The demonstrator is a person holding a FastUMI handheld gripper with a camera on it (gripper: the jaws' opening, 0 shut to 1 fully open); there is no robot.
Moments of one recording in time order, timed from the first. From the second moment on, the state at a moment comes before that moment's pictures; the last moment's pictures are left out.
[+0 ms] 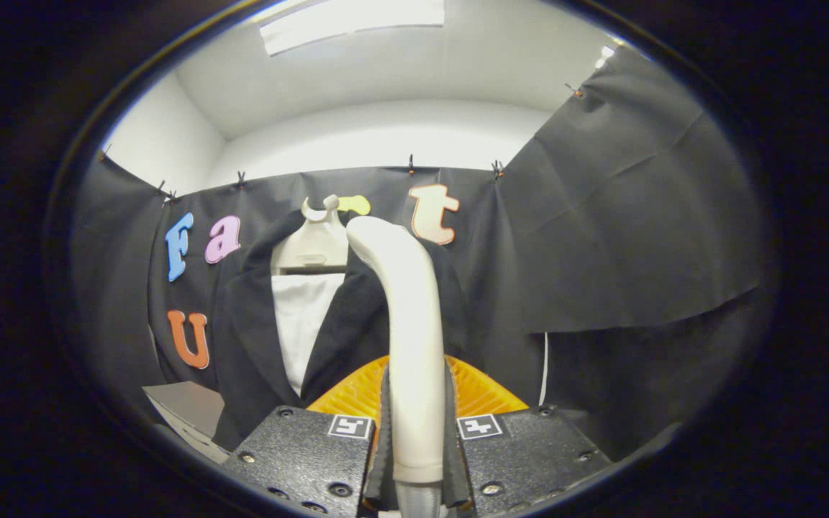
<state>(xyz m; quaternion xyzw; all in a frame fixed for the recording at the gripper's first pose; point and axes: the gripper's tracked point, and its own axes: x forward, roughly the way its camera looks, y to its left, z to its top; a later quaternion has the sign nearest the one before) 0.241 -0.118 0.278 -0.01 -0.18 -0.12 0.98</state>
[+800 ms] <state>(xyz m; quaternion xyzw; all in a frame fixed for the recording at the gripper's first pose) 0.287 -0.119 0.292 -0.06 -0.17 -0.19 0.97</state>
